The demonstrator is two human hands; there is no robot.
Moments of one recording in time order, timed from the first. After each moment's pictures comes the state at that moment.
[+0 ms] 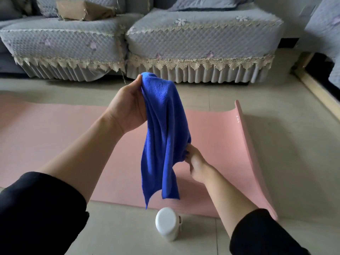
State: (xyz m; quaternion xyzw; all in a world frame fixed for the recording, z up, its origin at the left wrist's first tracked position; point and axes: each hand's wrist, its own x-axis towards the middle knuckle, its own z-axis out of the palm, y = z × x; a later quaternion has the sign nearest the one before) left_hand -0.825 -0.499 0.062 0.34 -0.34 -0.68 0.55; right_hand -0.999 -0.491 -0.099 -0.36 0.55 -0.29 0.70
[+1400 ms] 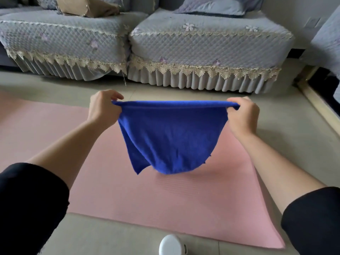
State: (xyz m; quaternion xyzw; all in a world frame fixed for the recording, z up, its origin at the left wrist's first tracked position) left_hand -0.721 -0.559 0.041 0.77 -0.53 -0.04 0.37; right_hand -1.053 -0.620 0.011 -0.63 0.61 -0.47 0.08
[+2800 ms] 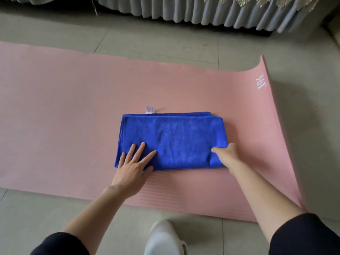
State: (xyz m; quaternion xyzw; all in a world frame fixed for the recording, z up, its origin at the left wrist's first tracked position) left_hand -0.796 -0.470 -0.298 0.70 -0.68 -0.22 0.02; right_hand -1.072 -0.575 -0.270 -0.36 0.81 -0.19 0.43
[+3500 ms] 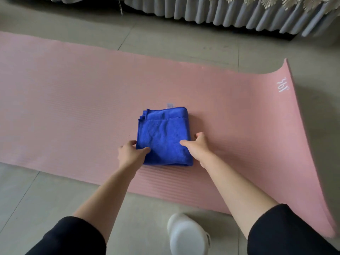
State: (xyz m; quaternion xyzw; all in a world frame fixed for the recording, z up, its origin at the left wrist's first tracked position) left_hand -0.759 -0.487 -0.260 0.84 -0.26 -0.37 0.28; right_hand -0.938 -0.555 -0.246 -0.44 0.70 -0.16 0.55
